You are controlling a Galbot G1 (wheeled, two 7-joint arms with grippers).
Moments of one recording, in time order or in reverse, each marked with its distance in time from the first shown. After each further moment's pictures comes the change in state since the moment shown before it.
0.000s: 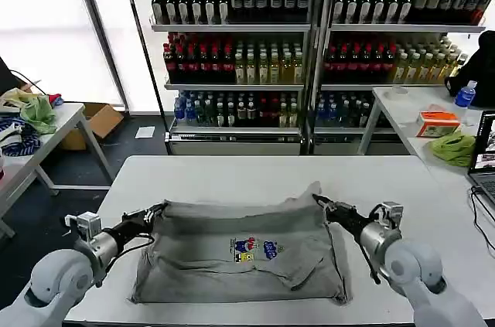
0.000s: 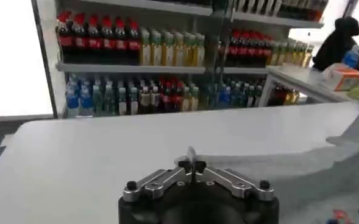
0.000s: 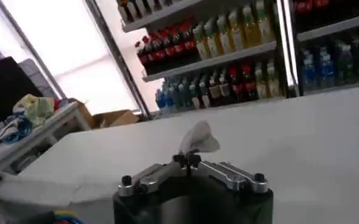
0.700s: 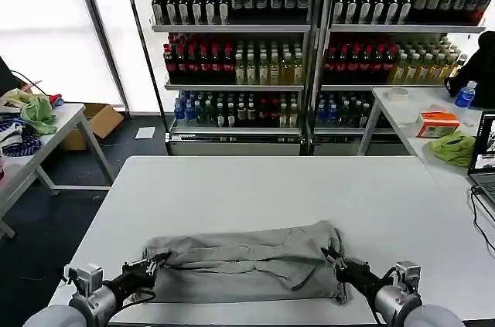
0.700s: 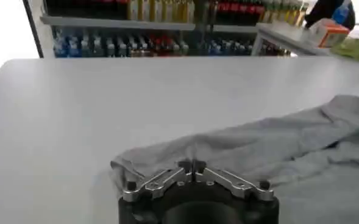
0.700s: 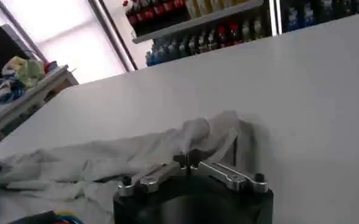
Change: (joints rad) left arm 0.337 -0.066 -0.111 -0.185 0.128 0.052 0.008; right arm -0.367 0.018 0.118 0.178 -0.087 0.011 0.011
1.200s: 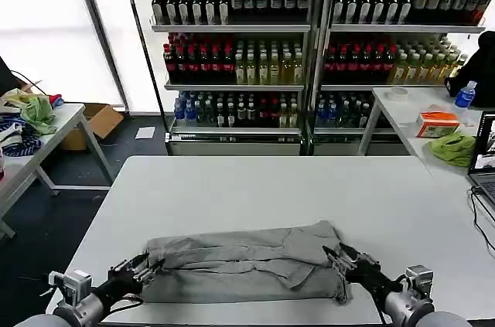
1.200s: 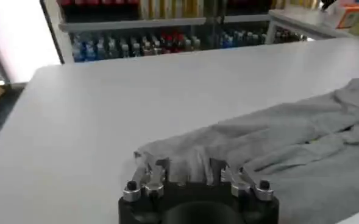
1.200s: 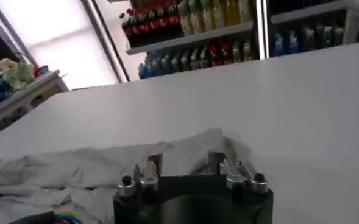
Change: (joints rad) left arm 0.074 -0.011 -0.118 -0.052 0.050 0.010 -0.009; right arm -0.021 -0.007 0.065 0.019 -0.094 0.114 -0.036
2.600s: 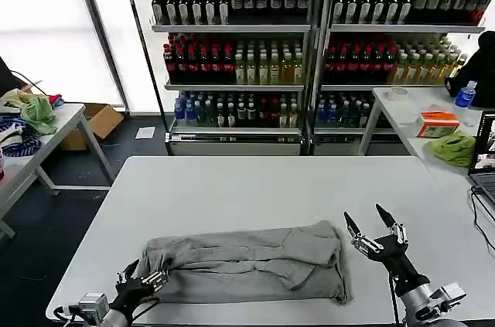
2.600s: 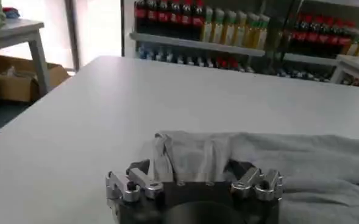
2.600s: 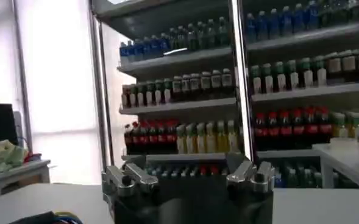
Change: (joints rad) left arm -0.007 -0.244 0.164 0.066 0.045 -0.192 -0.255; right arm -0.024 0.050 0.032 -0.128 -0.148 0.567 -0.142
